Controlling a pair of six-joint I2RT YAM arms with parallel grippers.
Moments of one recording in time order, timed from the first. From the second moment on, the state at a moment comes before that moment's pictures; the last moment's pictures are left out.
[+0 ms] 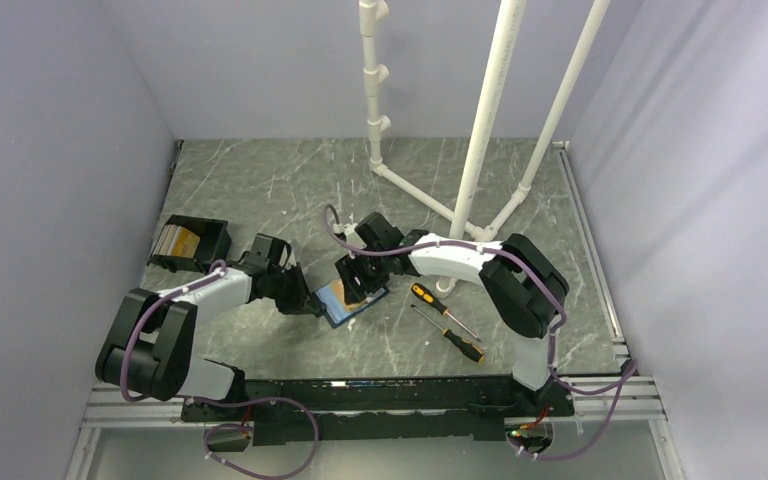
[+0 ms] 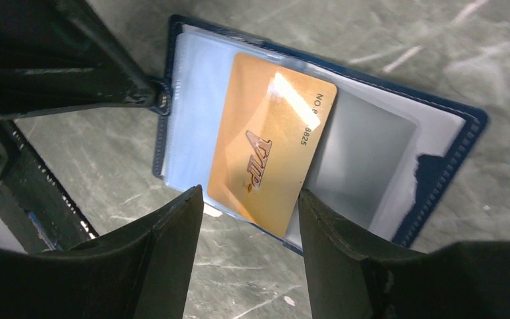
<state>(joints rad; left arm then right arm) -0.31 1.39 0.56 -0.29 0.39 -0.63 0.84 1.89 1.20 -0.29 -0.36 0.22</state>
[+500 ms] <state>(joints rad) -0.31 1.41 0.59 -0.30 0.40 -0.62 0.91 1.91 1.22 -0.26 -0.33 0.22</state>
